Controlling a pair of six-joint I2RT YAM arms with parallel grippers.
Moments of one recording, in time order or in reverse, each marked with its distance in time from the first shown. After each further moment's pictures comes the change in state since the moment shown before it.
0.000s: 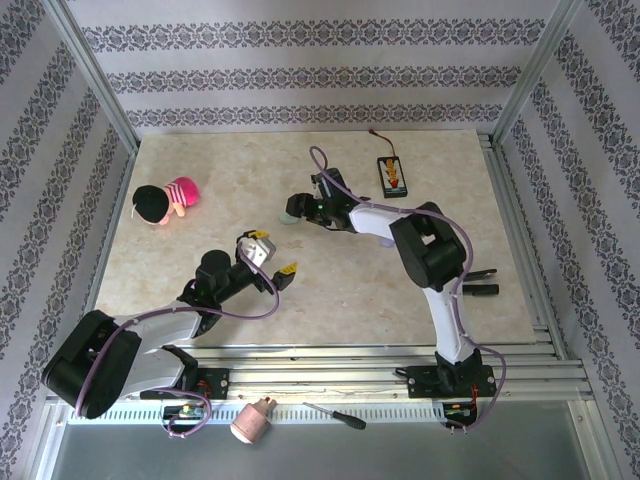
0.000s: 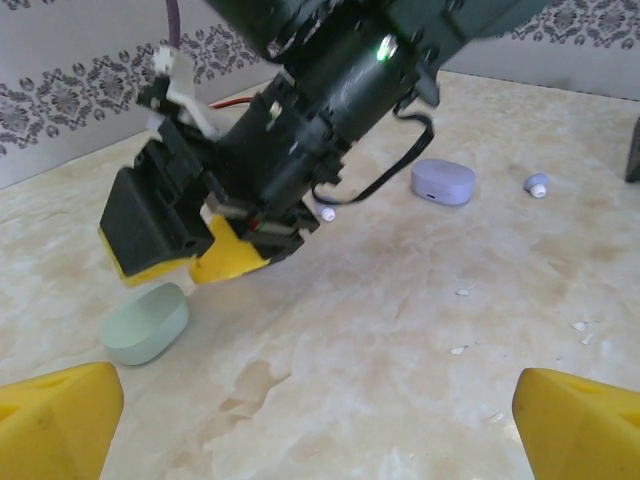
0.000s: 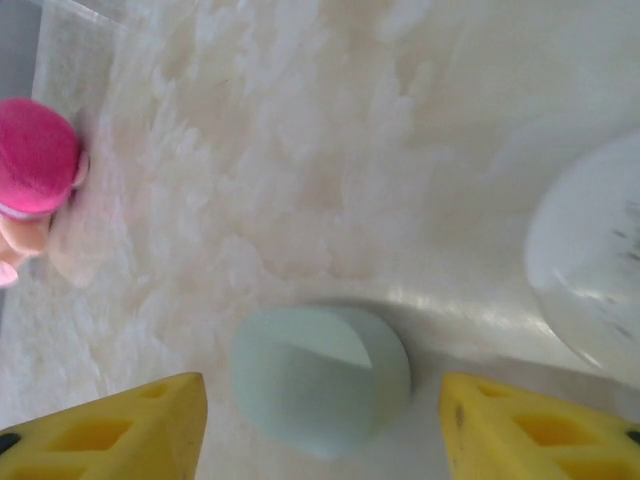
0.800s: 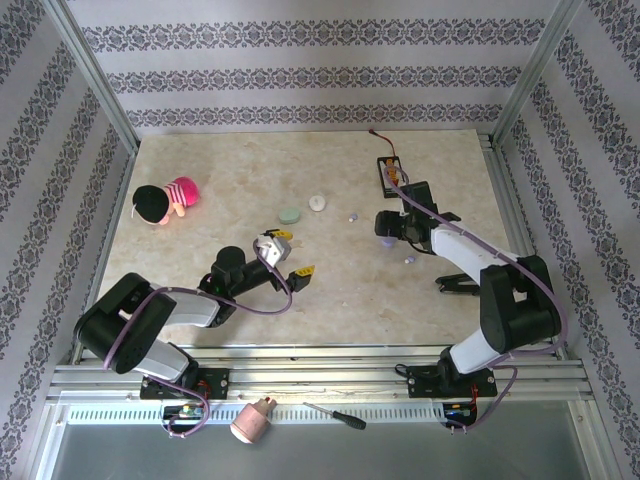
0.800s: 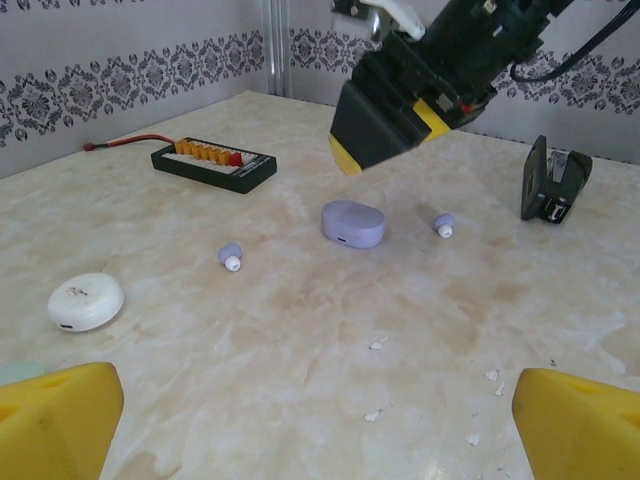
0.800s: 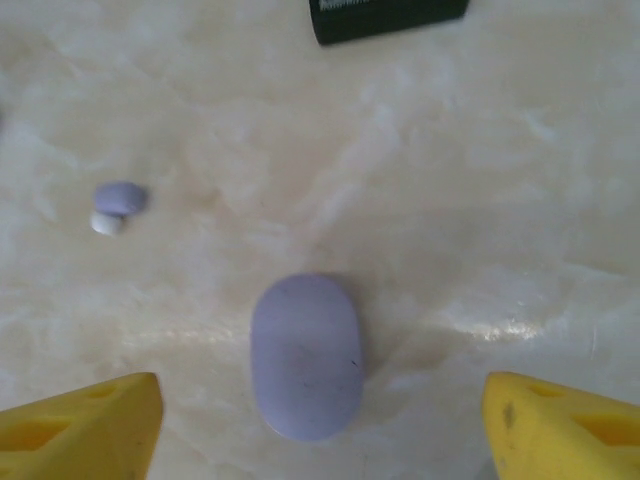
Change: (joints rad) left arm -0.059 0.269 0.068 0.275 0.116 -0.079; right arm -0.297 -0.606 -0.506 -0.356 0.333 -0.404
